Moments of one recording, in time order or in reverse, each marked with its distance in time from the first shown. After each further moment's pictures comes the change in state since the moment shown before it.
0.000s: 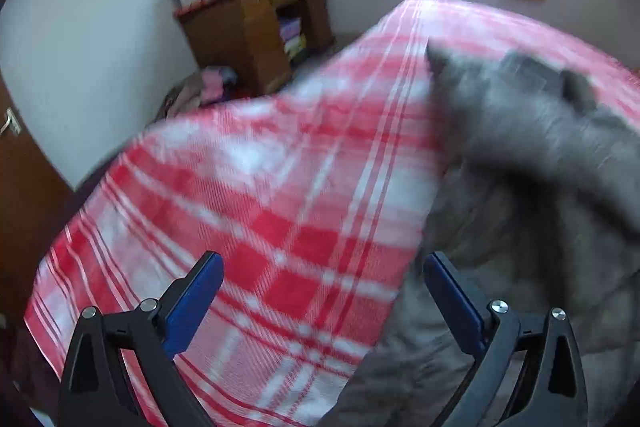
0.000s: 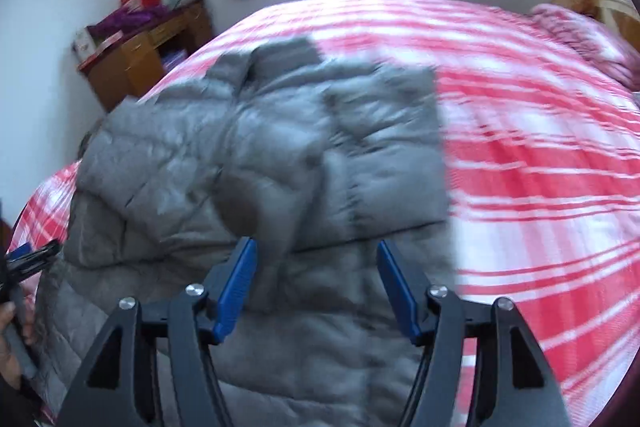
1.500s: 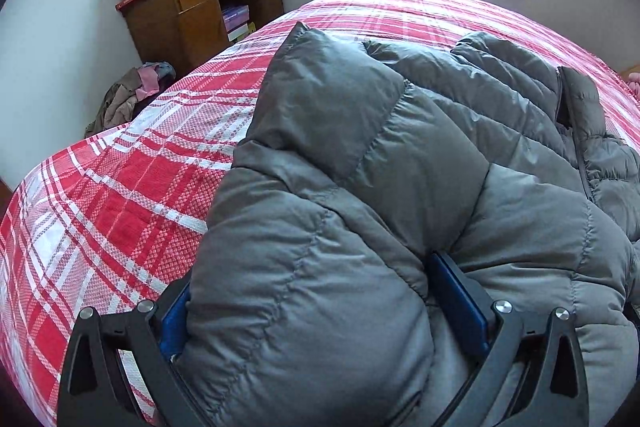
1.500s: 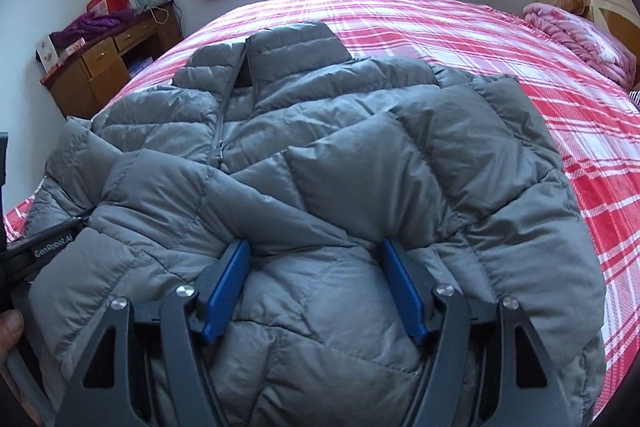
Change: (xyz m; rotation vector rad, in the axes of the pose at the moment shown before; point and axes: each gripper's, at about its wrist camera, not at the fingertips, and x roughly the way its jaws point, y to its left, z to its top) left arm 0.135 -0.153 0.072 -0.005 0.094 -0.124; right arm 0.115 0.067 0.039 0.040 0.001 -0.081
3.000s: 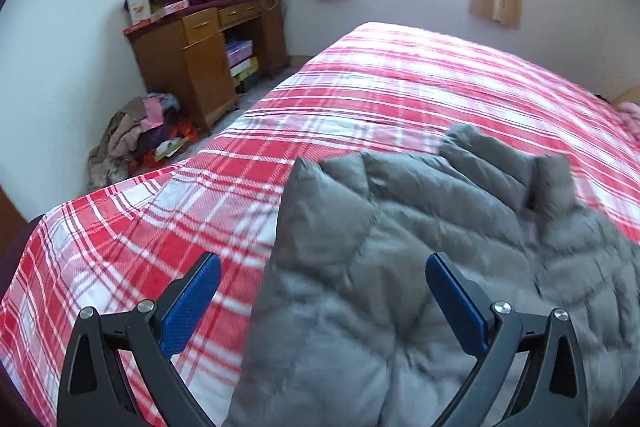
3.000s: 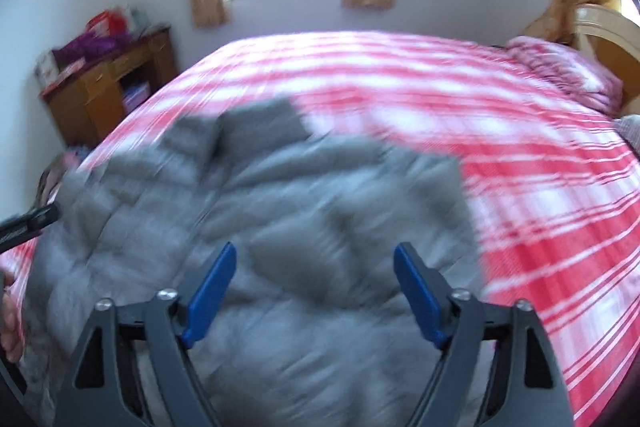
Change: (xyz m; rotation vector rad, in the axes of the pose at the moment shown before) left arm -0.049 0.012 0.069 -0.039 -0.094 0.004; right arm -0.046 -0.050 0.053 0.011 -0.131 -0.070
